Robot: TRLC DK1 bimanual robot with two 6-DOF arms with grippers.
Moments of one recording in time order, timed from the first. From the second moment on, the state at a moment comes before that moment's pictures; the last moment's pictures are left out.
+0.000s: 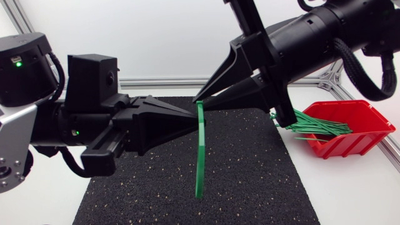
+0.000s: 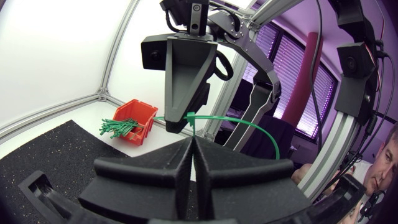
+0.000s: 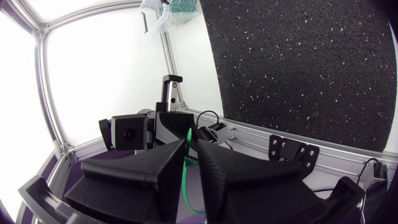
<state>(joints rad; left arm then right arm) -0.59 1.11 0.70 0.33 0.96 -0.30 0.58 1.39 1.45 -0.96 -0.85 1.08</state>
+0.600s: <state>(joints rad) -0.59 1.11 0.69 0.31 0.96 -0.30 0.62 1.39 1.45 -0.94 -0.73 1.08</state>
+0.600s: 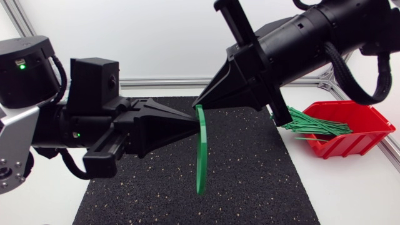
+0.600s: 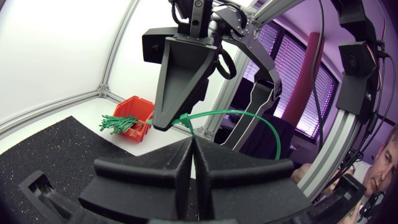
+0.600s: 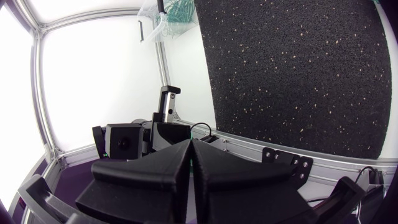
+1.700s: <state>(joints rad) -0.58 1.11 0.71 0.17 0.96 -0.29 0.64 1.44 1.43 -0.92 -0.65 1.04</state>
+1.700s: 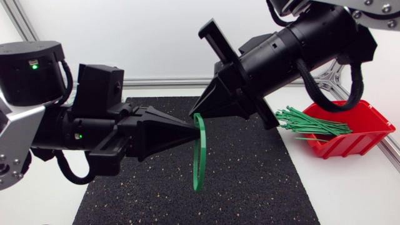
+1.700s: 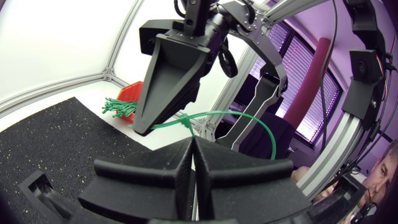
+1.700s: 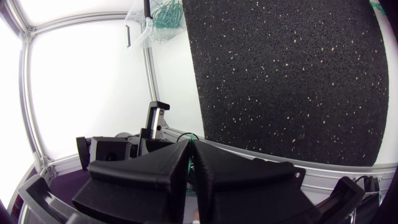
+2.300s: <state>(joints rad) -0.55 1.23 0.88 -0.16 0.65 -0.10 0.64 1.51 1.55 -1.11 -0.20 0.75</state>
